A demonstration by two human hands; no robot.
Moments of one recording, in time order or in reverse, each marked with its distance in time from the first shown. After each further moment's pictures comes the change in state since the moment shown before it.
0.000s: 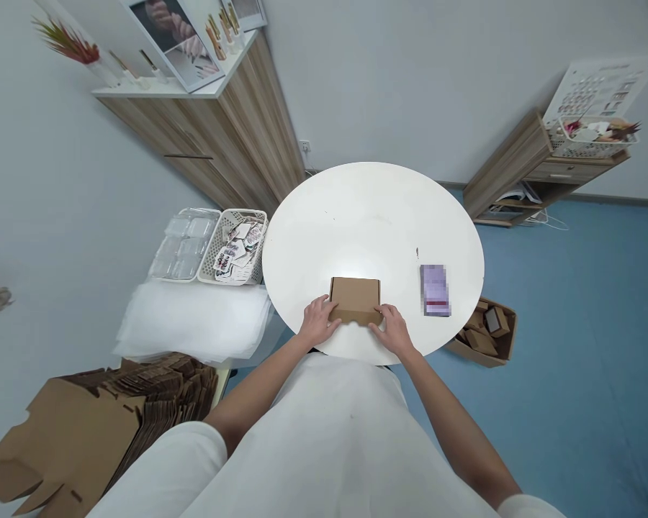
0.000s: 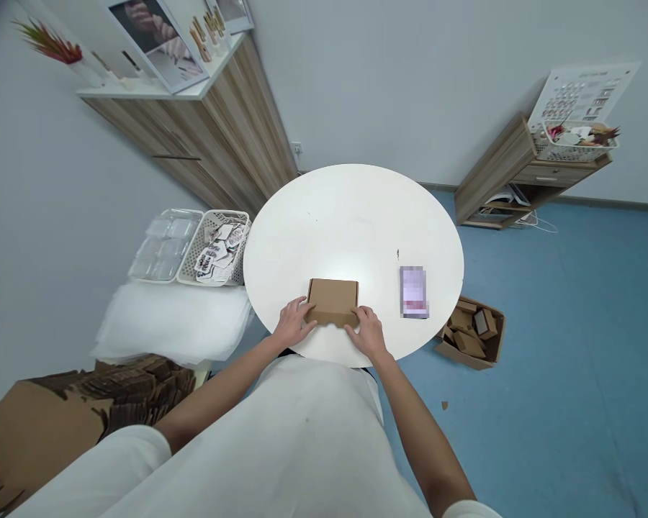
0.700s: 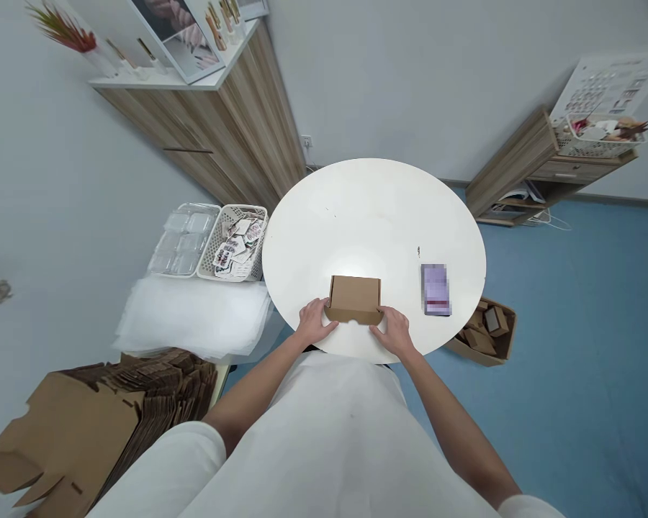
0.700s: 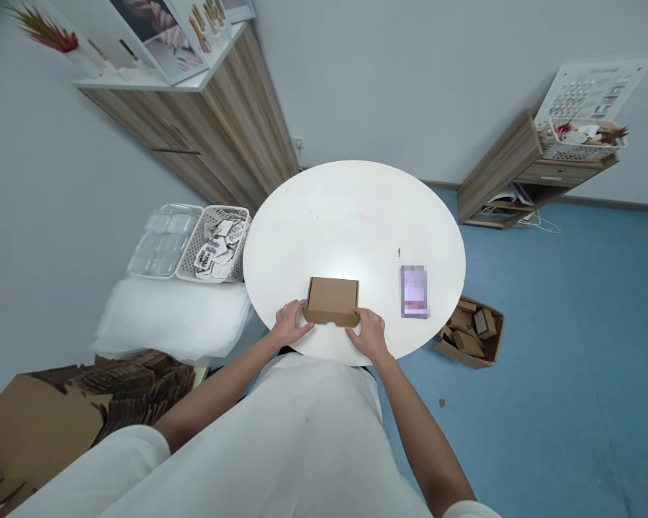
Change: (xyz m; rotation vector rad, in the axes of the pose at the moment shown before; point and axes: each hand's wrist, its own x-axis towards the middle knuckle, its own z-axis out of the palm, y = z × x) left_hand -0.005 -0.019 0.010 -0.027 0.014 -0.057; right_hand -0.005 0.003 0.000 -0.097 0.002 -0.015
